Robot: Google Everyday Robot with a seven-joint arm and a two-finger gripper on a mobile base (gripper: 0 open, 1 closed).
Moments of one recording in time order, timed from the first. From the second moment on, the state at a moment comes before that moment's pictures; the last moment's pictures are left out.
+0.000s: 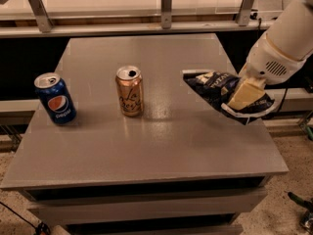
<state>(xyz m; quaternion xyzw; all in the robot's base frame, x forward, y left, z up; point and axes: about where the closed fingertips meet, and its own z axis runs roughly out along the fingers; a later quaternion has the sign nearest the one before) 0.497 -0.189 0.899 -0.56 0.82 0.06 0.15</state>
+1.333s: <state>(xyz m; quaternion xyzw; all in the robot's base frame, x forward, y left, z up) 0.569 -0.094 0.932 -0.62 0.76 0.08 0.18</state>
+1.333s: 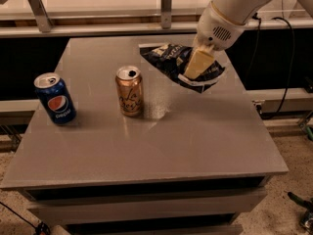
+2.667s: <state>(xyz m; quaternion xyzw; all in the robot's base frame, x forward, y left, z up) 0.593 -0.049 0.927 -0.64 0.74 0.10 0.17</state>
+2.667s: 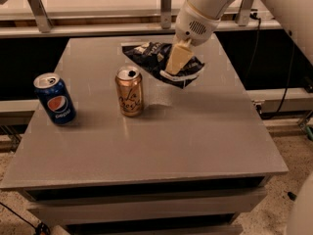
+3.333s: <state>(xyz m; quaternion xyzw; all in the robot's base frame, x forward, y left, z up) 0.597 -0.046 0.925 -0.64 0.74 0.10 0.17</state>
